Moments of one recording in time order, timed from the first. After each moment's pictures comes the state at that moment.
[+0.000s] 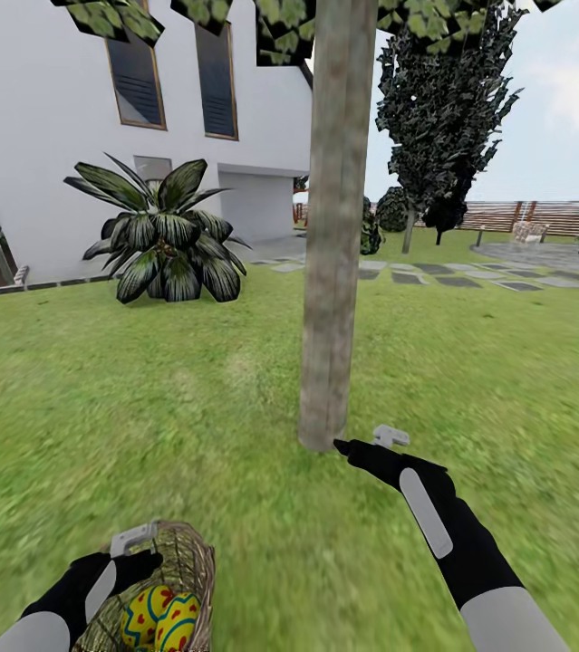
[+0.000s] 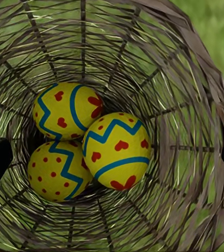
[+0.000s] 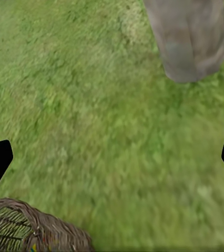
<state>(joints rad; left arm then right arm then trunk) -0.58 0.12 0.32 -0.35 0.01 0.36 -0.07 -0.54 -0.01 0.11 -1.15 -0.54 0.62 -0.05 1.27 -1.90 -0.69</state>
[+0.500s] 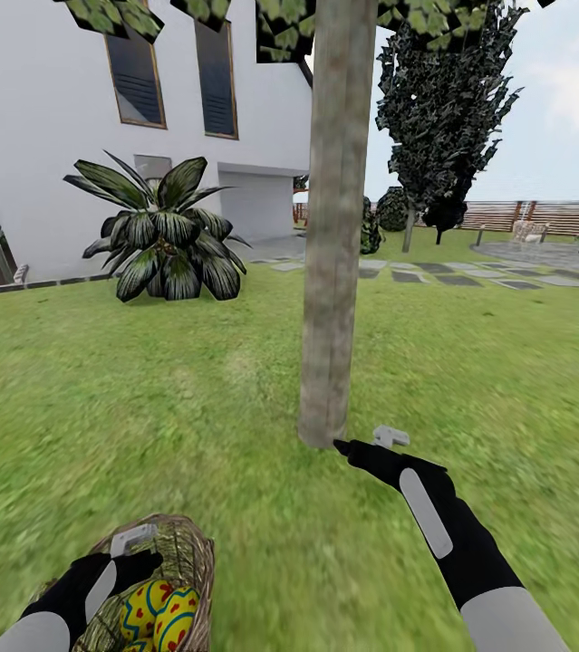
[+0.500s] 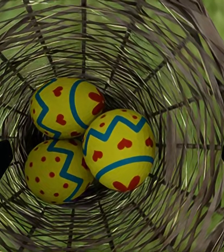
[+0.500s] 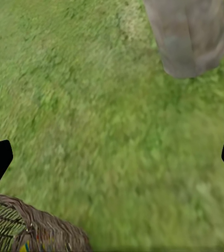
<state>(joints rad) -0.58 0.12 0.32 -0.35 0.01 0.36 -0.07 -0.54 -0.01 0.11 -1.15 -0.54 0.62 -0.05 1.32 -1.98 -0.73</state>
